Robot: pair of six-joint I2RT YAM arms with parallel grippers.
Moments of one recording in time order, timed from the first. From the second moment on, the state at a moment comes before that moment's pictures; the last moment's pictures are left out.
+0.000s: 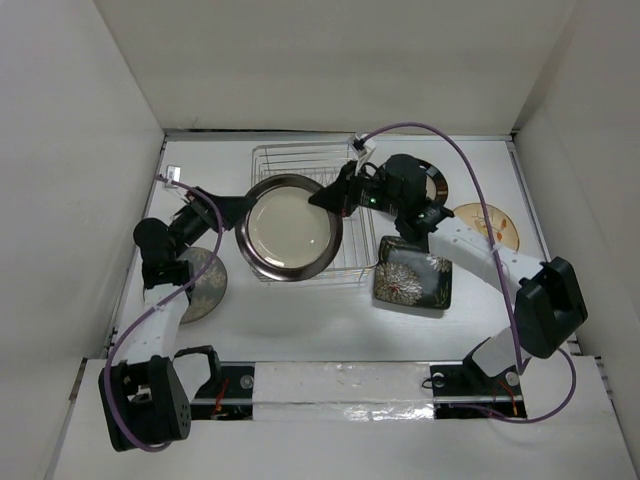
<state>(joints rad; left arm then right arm) 0.15 1.02 0.52 0.80 0.92 -1.07 0.64 1.53 1.19 0.29 -0.54 0.47</state>
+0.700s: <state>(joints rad) 0.15 0.85 0.59 0.47 0.70 -0.90 0.61 1.63 1.47 -0.08 0.01 0.44</state>
